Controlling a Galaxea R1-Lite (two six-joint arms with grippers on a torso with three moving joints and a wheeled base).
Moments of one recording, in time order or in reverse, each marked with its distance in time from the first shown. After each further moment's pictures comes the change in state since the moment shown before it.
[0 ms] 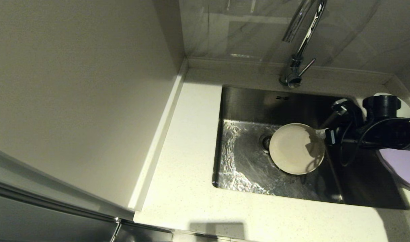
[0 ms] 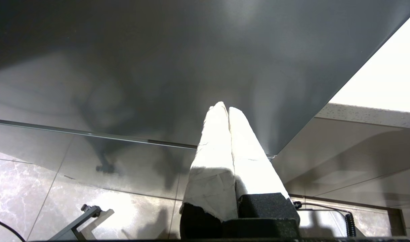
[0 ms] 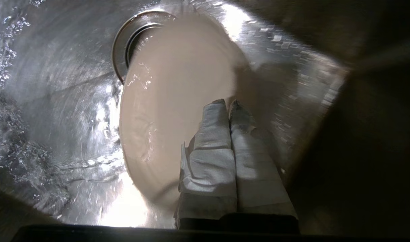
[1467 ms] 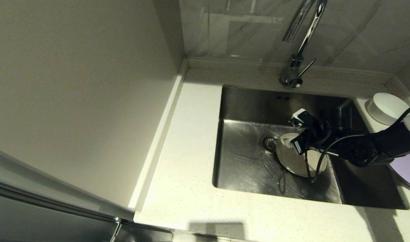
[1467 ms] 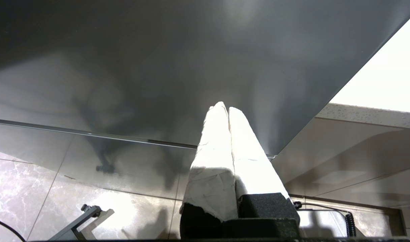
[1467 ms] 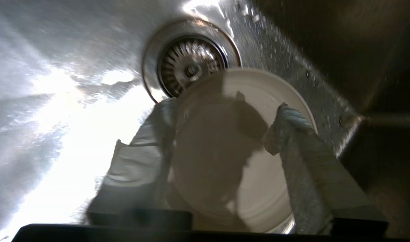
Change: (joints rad) left arm 0.000 0.000 0.000 0.000 0.000 0.000; right arm 0.291 0.053 0.131 -0.258 -0.360 -0.135
